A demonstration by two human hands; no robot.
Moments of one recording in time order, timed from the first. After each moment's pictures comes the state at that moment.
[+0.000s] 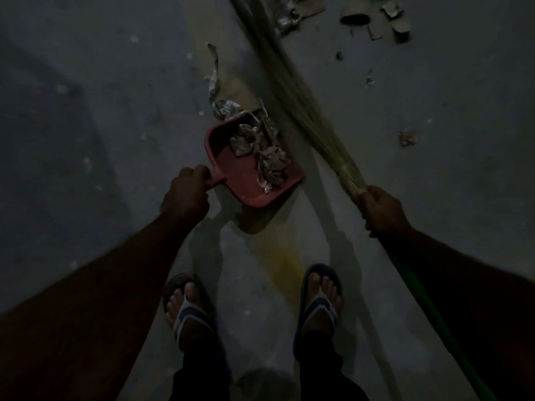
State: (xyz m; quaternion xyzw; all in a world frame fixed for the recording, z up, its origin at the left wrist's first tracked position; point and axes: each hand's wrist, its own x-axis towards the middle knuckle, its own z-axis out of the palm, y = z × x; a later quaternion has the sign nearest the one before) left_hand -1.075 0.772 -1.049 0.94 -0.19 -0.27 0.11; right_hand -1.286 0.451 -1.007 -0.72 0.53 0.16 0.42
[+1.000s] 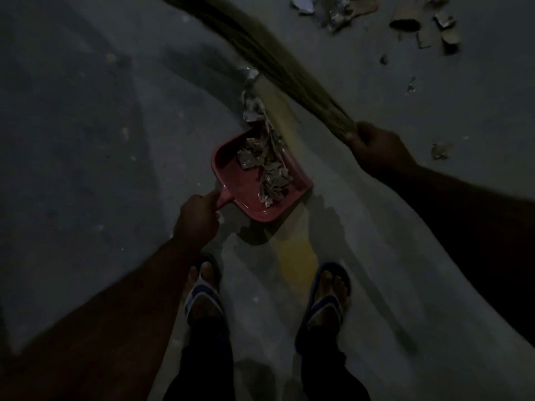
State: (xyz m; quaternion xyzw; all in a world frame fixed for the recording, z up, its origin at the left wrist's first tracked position) left_hand -1.130 0.848 -1.058 0.93 -0.14 -0.30 0.13; right_hand -1.151 0.468 -0.989 -0.92 0.24 0.15 0.27
